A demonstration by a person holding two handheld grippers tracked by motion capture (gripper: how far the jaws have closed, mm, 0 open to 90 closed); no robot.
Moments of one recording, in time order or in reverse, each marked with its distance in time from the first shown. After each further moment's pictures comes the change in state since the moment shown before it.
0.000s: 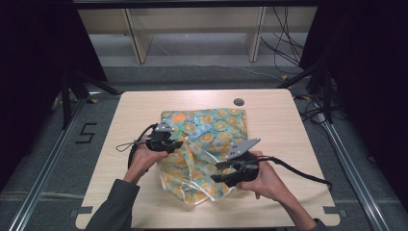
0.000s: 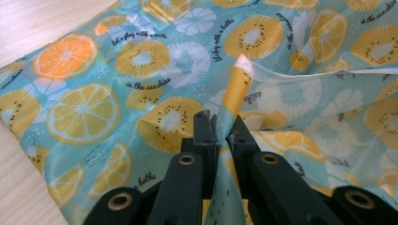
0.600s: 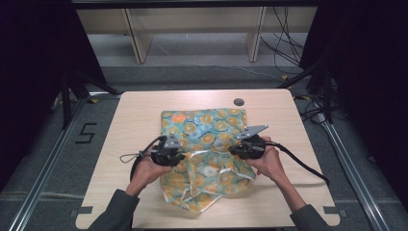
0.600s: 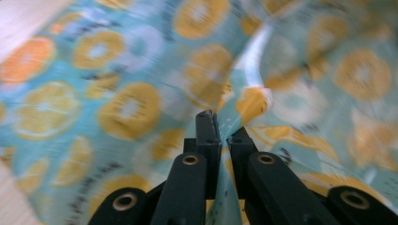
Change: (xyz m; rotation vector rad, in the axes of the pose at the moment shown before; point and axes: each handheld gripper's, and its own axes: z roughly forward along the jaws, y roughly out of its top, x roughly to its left) left arm -0.032 -0.007 -0.007 0.036 0.019 0.135; right arm -0.087 -0.027 0.011 -0.026 -0.244 0.098
